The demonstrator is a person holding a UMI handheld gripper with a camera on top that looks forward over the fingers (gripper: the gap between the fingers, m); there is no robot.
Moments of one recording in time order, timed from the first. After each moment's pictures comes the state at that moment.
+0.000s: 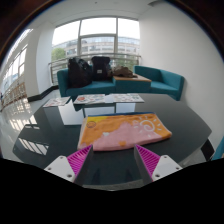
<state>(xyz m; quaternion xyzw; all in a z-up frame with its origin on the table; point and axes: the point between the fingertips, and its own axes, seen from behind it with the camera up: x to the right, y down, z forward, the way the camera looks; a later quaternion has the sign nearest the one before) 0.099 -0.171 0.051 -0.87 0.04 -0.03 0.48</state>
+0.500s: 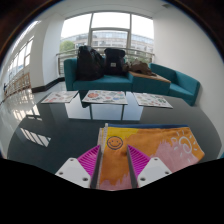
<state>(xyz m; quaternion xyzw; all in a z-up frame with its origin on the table) 0.019 -0.027 -0.004 -0.89 -0.02 -0.02 0.46</state>
